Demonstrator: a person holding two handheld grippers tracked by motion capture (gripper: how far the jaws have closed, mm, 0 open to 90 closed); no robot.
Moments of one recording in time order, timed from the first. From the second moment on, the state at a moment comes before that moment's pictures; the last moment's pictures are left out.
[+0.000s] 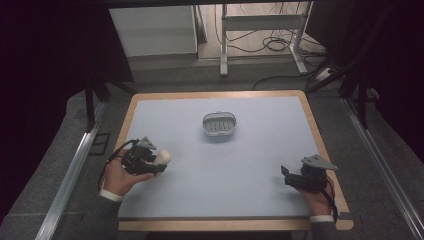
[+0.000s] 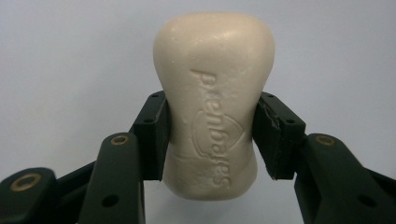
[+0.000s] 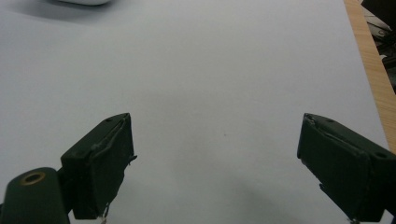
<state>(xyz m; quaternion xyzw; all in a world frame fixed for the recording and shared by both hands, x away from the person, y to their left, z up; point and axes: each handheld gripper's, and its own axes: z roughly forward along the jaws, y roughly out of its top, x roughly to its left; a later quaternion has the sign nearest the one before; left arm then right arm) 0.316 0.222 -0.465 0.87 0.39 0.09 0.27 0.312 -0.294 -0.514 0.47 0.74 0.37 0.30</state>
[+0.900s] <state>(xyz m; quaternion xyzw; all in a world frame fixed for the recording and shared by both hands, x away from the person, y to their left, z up) 0.337 0.205 -0.445 0.88 0.38 0.11 0.28 0.312 -0.295 -0.514 0.47 0.74 0.37 0.30</state>
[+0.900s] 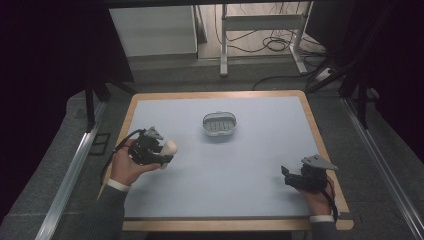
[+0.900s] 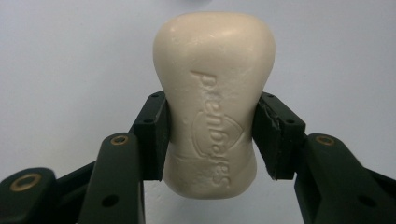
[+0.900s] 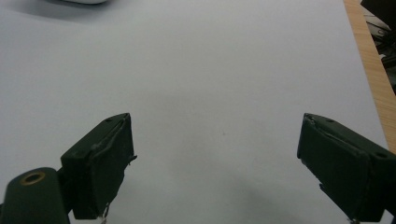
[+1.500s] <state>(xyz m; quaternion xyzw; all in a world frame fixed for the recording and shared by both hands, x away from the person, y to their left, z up) 0.350 0.198 -0.438 0.88 0.37 0.11 0.28 0.312 -0.294 -0.514 0.47 0.74 0.37 0.30</state>
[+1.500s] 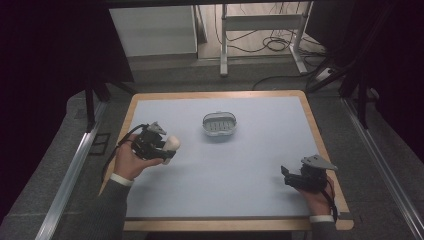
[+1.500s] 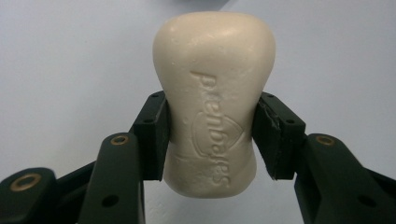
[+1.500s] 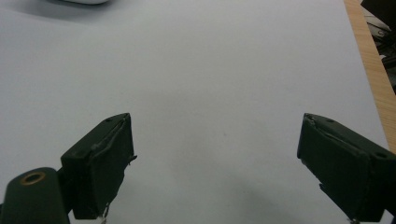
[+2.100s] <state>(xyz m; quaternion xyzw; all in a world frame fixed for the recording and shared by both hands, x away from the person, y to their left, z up) 0.368 0.184 -0.431 0.88 0.36 0.11 0.28 0.312 -0.294 -0.514 0.47 0.74 0.37 0.30</state>
